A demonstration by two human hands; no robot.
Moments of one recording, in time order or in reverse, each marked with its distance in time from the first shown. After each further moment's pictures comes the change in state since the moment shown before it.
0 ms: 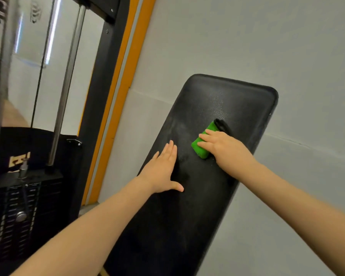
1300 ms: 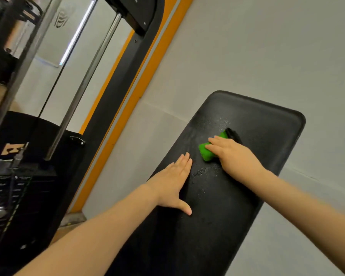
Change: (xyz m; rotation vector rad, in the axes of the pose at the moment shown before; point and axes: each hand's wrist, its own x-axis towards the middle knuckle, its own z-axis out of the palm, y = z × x) left_hand -0.005 -0.031 0.019 -0.029 0.094 0.200; right_hand 0.038 -0.013 0.015 0.021 -0.168 0.069
